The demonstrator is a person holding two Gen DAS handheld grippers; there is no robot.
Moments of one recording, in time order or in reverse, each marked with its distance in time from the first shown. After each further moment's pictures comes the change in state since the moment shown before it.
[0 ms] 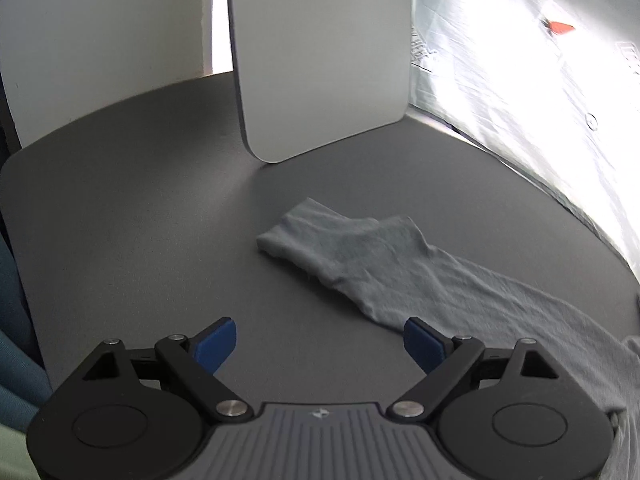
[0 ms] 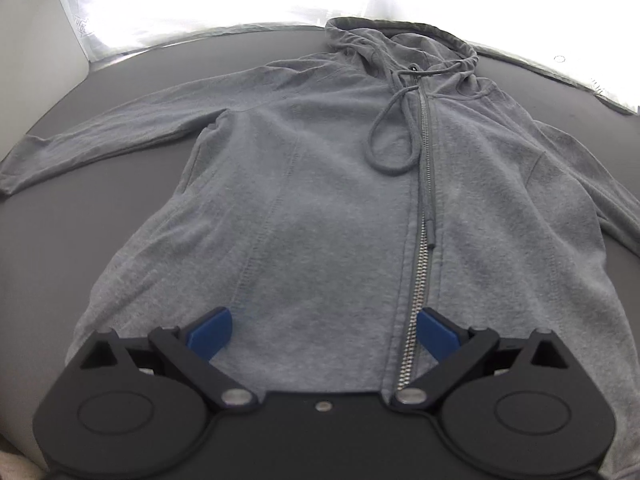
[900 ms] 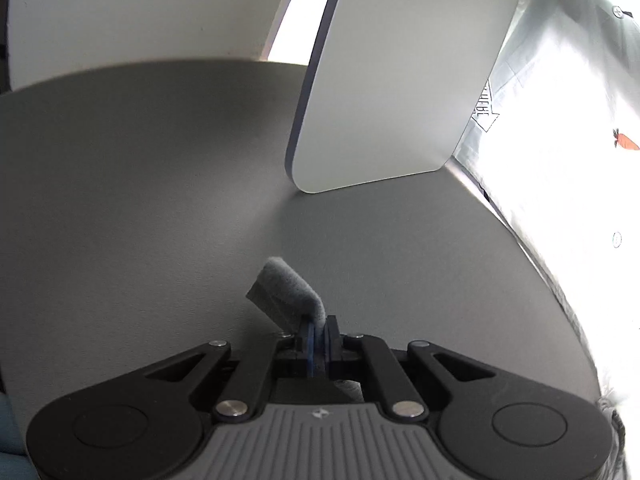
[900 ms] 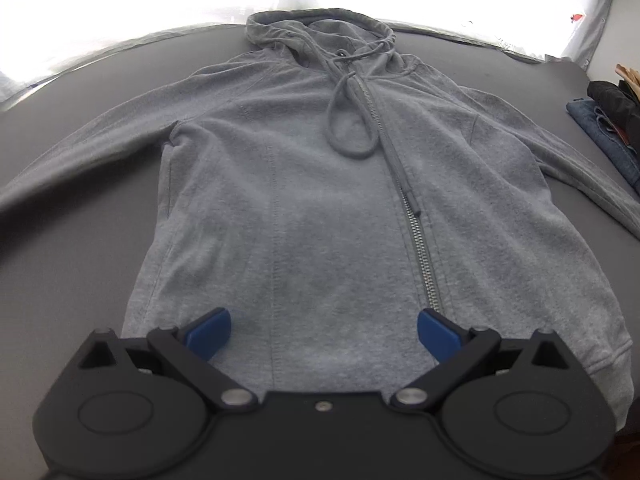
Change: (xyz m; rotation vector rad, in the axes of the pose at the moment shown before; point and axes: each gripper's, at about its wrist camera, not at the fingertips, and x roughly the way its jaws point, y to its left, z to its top) left arm 0.016 0.060 0.035 -0.205 0.024 -0.092; right arm -0.006 0.050 0.008 0.226 0.050 -0.249
